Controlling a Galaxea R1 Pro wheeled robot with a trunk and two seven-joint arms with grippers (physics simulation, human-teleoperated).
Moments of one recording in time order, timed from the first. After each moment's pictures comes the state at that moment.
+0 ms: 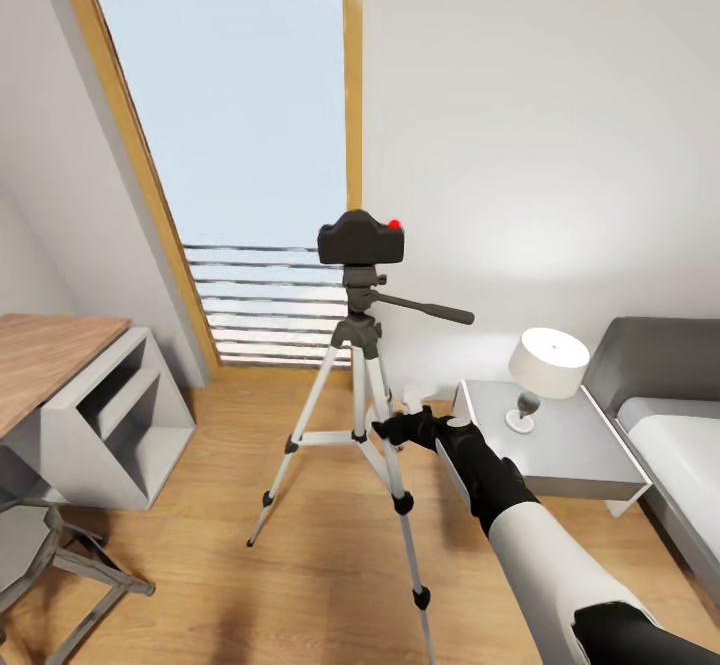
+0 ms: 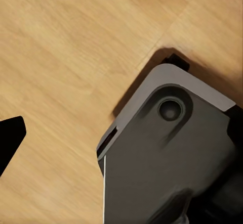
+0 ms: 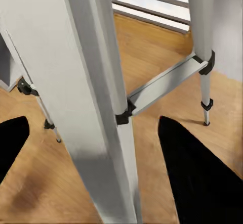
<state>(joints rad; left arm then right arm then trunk) -0.31 0.09 0.06 0.00 0.50 0.04 0.19 -0.81 0.12 0.11 -0.68 0.15 0.34 0.35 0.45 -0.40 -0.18</state>
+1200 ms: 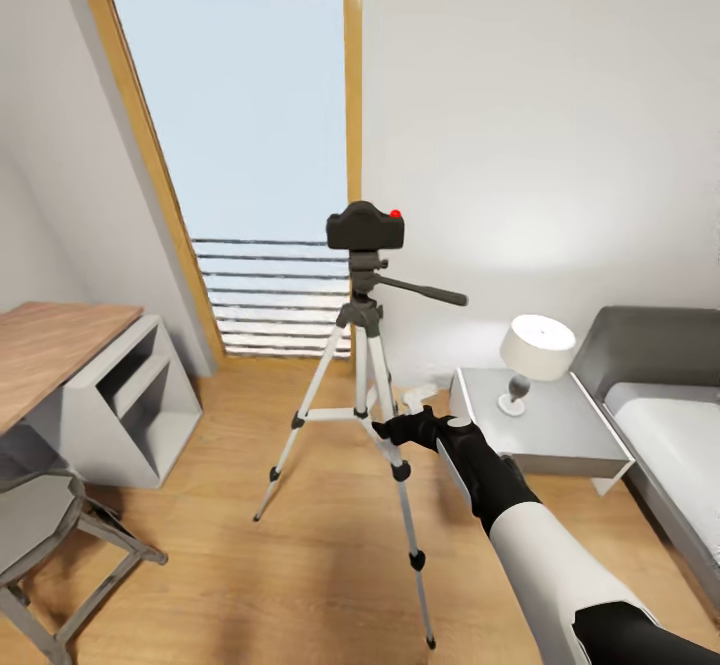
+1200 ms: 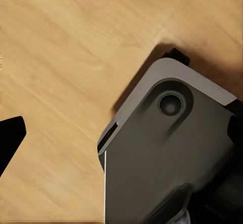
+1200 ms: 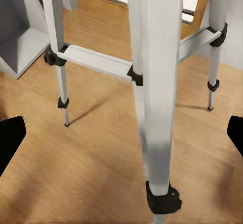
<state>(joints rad) -0.31 0.08 0.06 0.00 0.49 0.05 0.19 -0.81 0.12 0.11 -0.69 0.16 0.34 0.35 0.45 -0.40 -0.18</state>
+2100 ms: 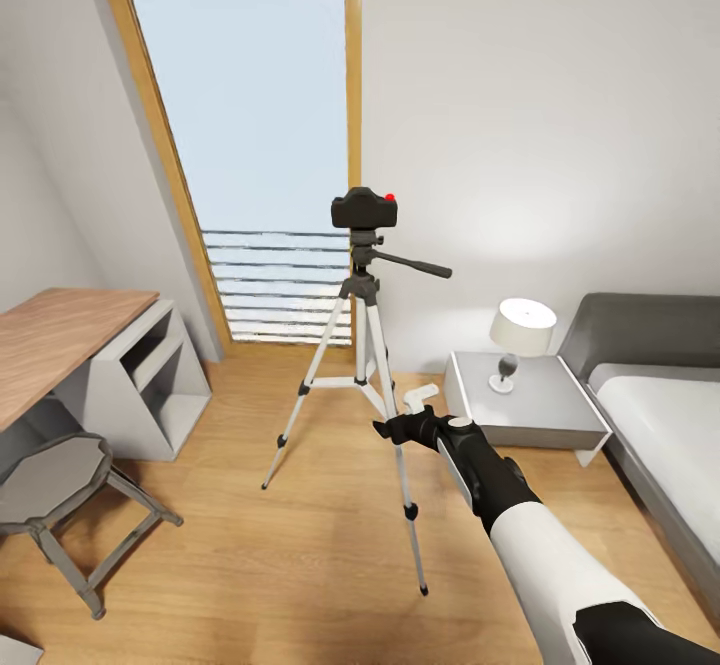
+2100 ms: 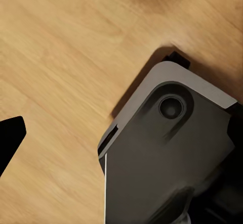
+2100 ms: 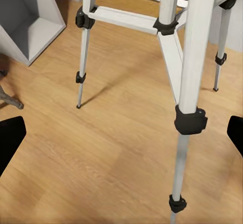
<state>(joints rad) -0.31 0.09 0.06 0.00 0.49 0.04 0.19 -0.81 0.11 0.10 -0.69 0.15 0.34 0.35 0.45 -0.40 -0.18</state>
